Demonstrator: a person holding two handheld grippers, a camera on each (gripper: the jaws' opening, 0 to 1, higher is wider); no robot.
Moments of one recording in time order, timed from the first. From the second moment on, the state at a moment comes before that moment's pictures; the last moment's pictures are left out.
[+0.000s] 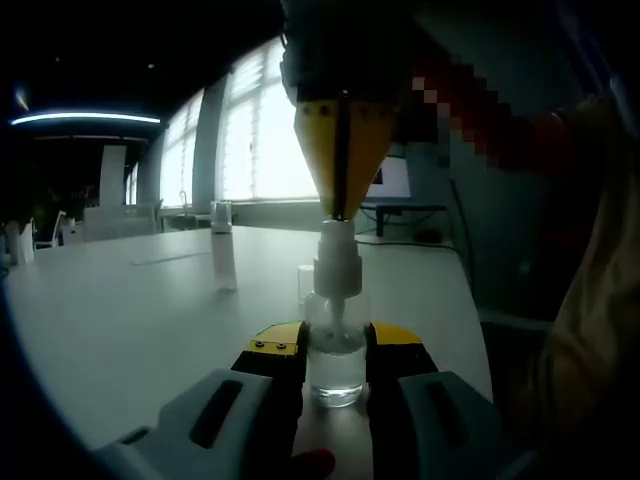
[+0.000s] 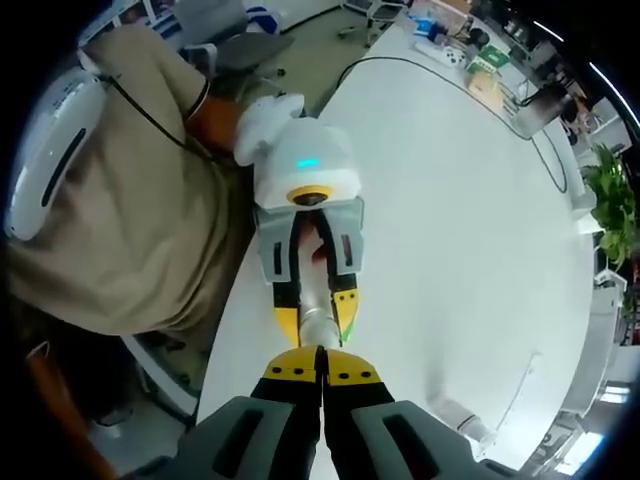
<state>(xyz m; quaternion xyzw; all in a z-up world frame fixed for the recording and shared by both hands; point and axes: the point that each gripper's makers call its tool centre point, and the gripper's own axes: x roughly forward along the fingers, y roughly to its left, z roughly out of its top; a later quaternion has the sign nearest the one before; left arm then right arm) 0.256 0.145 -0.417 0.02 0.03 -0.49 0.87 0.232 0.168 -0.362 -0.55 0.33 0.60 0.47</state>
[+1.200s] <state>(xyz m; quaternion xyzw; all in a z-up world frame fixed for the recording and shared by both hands) 0.254 0.144 -0.416 0.03 0.03 -0.49 0.87 0.232 0.169 -0.360 -0.57 0.32 0.60 0.46</state>
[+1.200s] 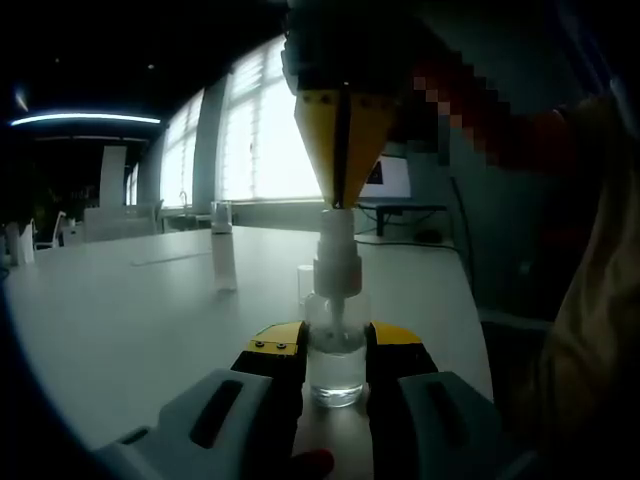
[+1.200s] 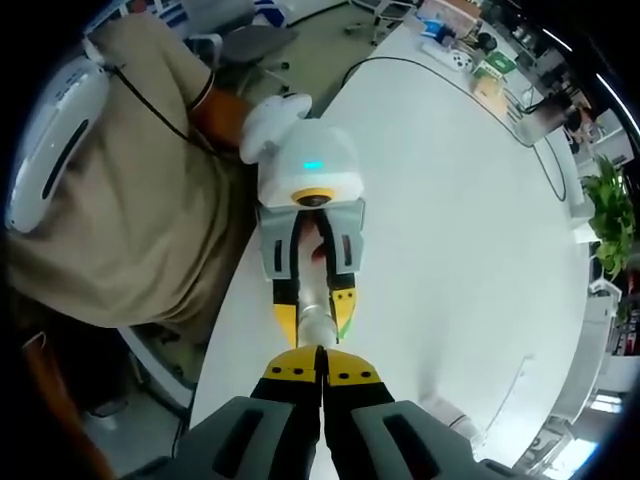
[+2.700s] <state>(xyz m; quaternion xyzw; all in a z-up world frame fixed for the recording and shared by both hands) 0.256 0.145 -0.417 0.03 0.03 -0.49 0.87 0.232 0.168 -0.367 -0.57 0.34 0.59 0.46</state>
